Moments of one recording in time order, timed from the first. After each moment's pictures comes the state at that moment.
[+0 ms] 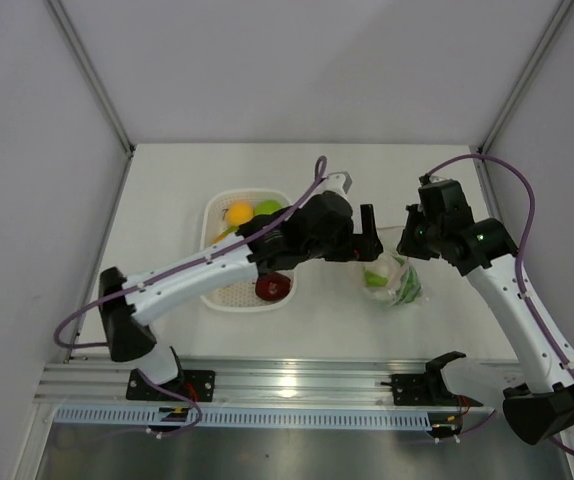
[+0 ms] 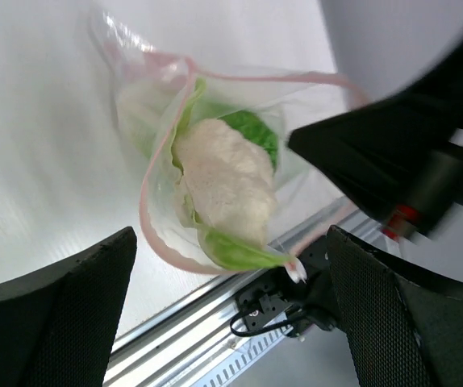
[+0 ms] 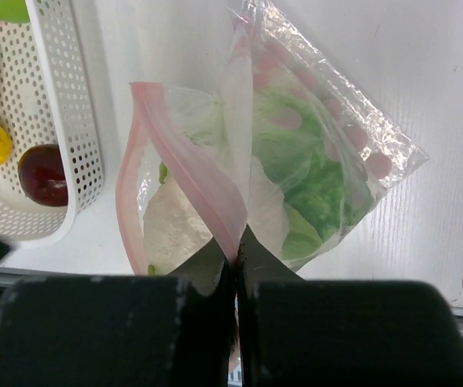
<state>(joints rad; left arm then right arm) -1.10 1.66 1.65 -0.63 -0.21 -0.87 0.38 1.11 1.28 -1.03 0.08 0.49</state>
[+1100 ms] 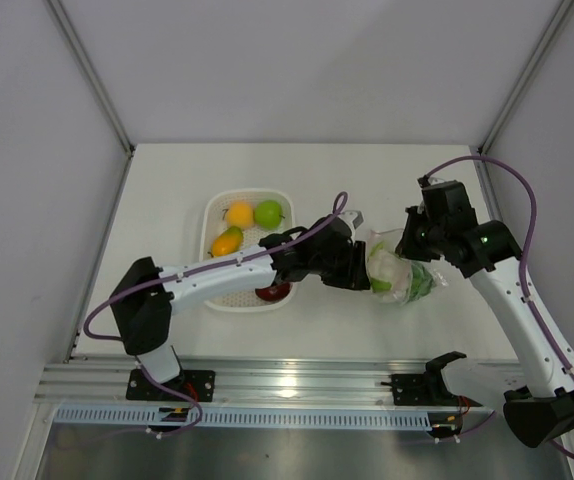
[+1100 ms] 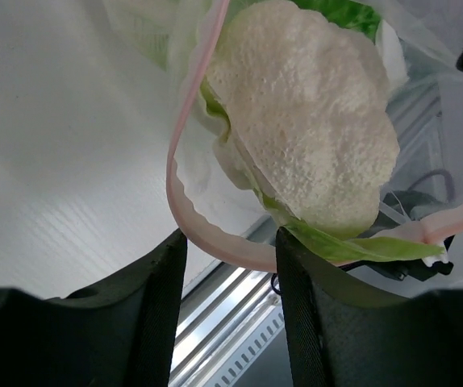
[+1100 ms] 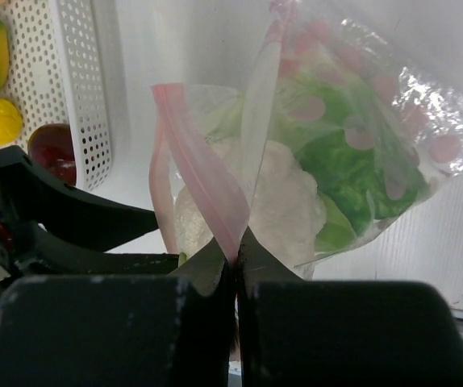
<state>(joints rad) -1.05 1.68 1.35 -0.39 0.10 -0.76 0.38 1.09 1.29 -1.04 0.02 0.46</state>
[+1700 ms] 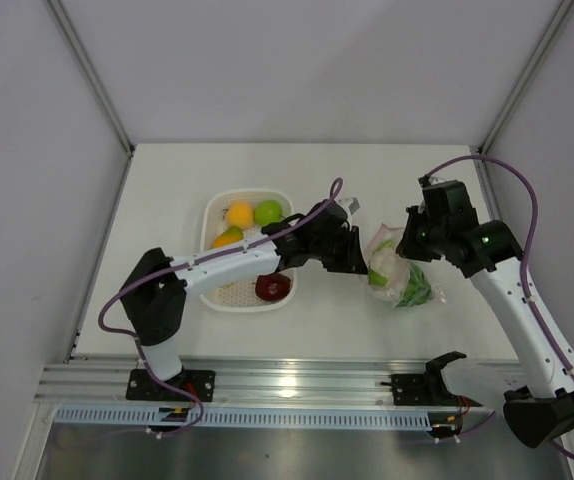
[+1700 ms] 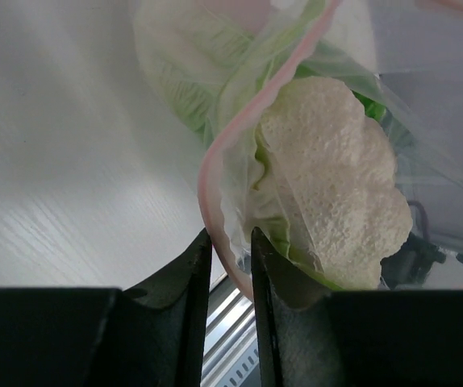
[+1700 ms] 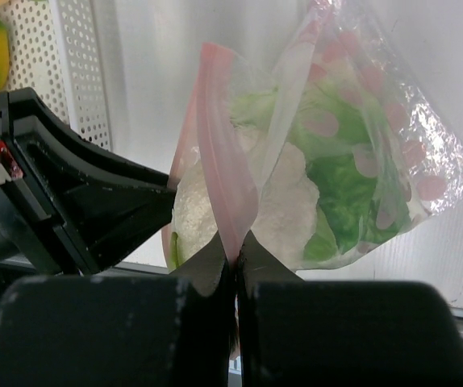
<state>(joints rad) -0.97 1.77 1.40 -0.32 0.19 -0.79 0.38 1.09 1.30 -1.05 0.02 0.45</state>
